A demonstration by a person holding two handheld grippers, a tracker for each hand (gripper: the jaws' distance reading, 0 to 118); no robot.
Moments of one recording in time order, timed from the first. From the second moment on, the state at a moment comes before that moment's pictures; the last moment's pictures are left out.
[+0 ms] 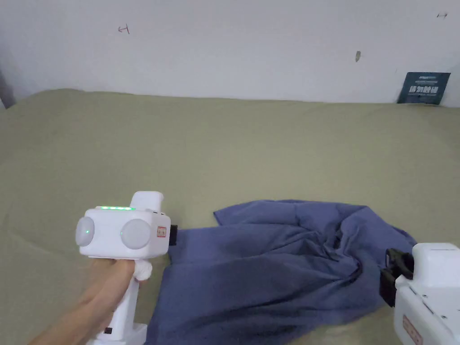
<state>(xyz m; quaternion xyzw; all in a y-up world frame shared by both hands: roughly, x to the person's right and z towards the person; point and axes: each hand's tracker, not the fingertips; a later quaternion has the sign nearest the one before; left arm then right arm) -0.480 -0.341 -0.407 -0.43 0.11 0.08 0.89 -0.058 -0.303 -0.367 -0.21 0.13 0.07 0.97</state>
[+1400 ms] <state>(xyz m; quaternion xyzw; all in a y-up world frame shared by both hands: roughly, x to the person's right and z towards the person) -0.476 -0.345 -0.432 -0.48 0.10 0.06 0.87 0.022 -0.343 -0.545 -0.44 0.12 0.08 0.89</state>
